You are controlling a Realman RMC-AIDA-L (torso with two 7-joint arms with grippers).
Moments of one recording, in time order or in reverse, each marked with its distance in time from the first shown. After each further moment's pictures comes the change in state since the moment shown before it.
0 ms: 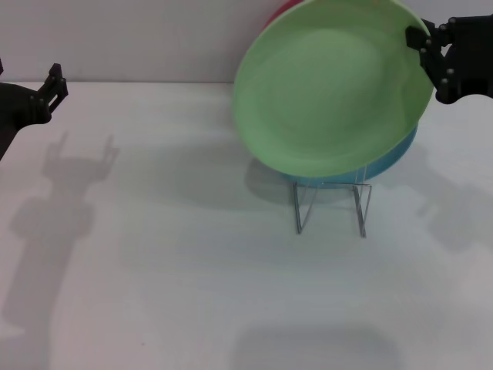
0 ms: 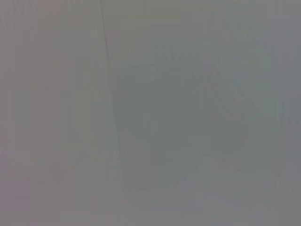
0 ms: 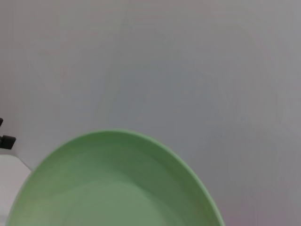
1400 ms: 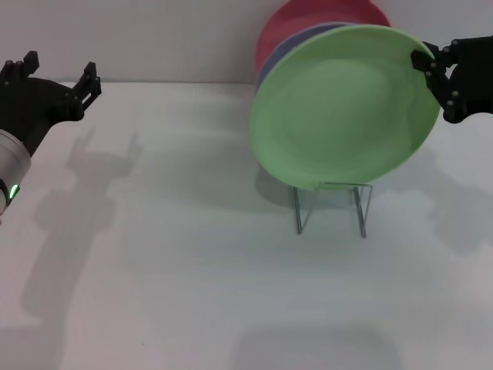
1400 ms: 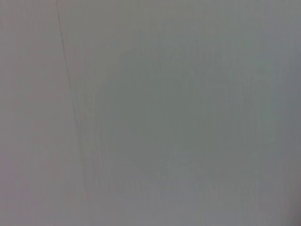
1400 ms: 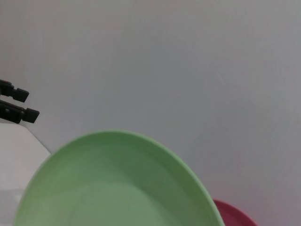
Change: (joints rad) left arm -0.062 0.000 0.036 0.041 0.002 -0.002 0.000; right arm 0.038 -0.002 0.071 -0.098 -0.010 0.074 -0.106
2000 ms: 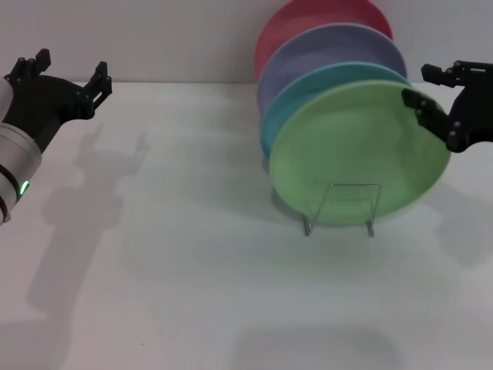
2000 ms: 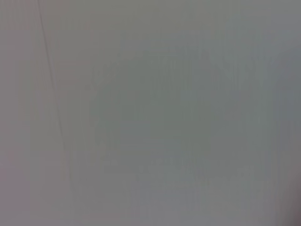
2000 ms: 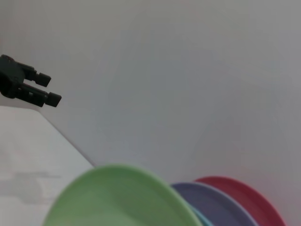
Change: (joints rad) left arm -0.029 0.001 0.009 0.022 0.004 0.001 0.001; right arm -0.037 0.003 0.002 -0.024 -0.003 0.040 -0.041
